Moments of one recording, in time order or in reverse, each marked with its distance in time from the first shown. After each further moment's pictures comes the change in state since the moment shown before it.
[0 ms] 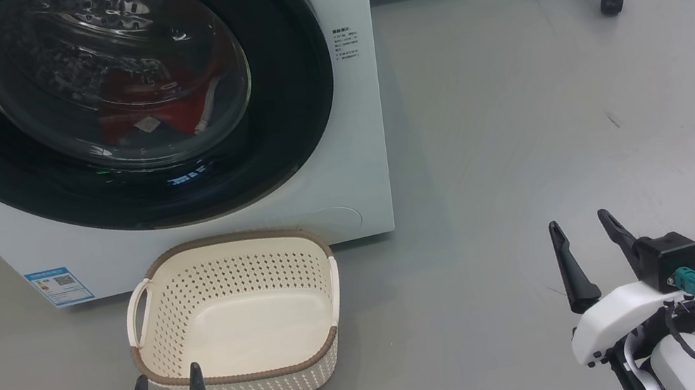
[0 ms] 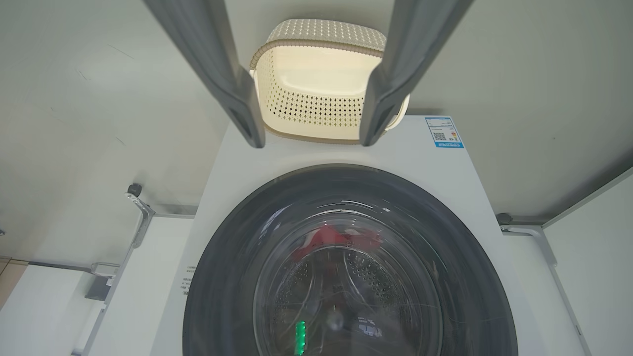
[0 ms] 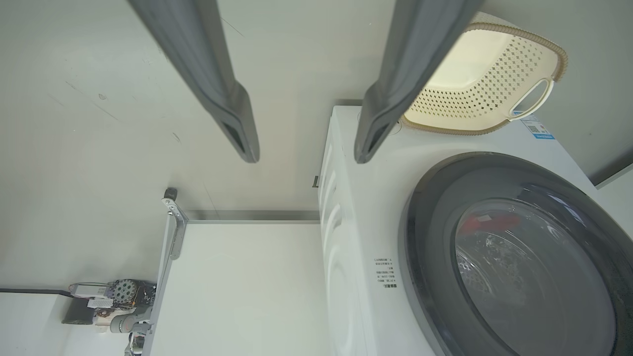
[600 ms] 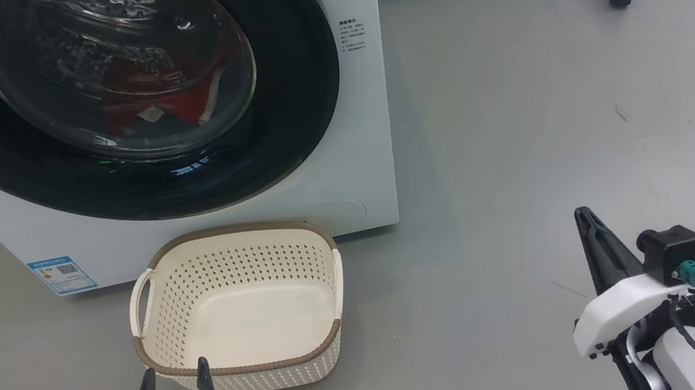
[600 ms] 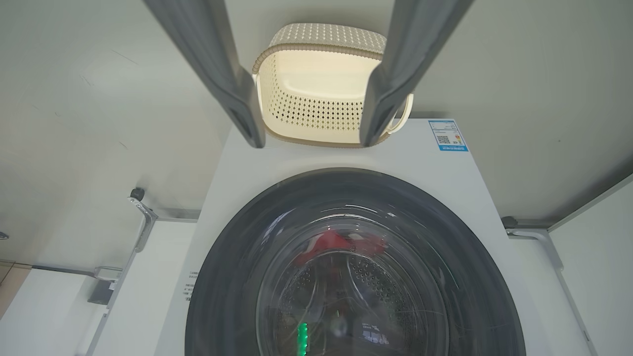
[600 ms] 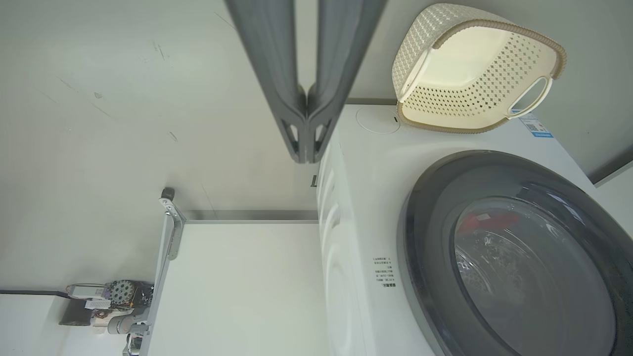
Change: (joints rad) left arm -0.012 0.000 -0.017 0.006 0.000 0.000 0.000; right arm -0.005 0.002 -0.014 -0.010 0.000 0.001 0.000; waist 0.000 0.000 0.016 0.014
